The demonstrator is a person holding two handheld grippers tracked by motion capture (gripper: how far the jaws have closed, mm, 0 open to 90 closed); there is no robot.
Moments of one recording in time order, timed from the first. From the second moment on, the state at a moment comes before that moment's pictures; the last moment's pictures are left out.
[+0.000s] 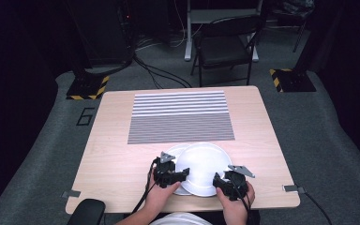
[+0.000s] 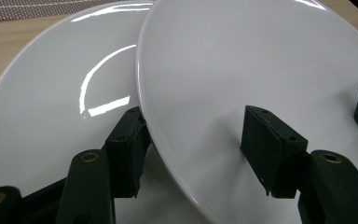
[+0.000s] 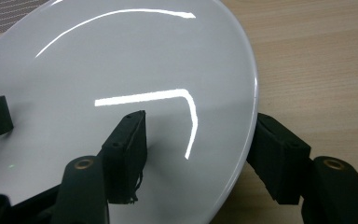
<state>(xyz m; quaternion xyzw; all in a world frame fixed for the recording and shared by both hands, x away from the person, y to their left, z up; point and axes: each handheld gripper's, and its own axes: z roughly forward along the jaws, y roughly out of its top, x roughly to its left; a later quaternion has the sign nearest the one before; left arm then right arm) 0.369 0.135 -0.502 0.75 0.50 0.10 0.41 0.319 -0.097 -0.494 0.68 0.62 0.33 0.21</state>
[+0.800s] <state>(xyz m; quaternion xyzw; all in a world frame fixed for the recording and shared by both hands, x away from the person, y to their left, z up) 0.384 0.149 -0.488 0.74 0.52 0.11 0.42 0.339 -0.085 -0.481 0.67 0.62 0.35 0.21</state>
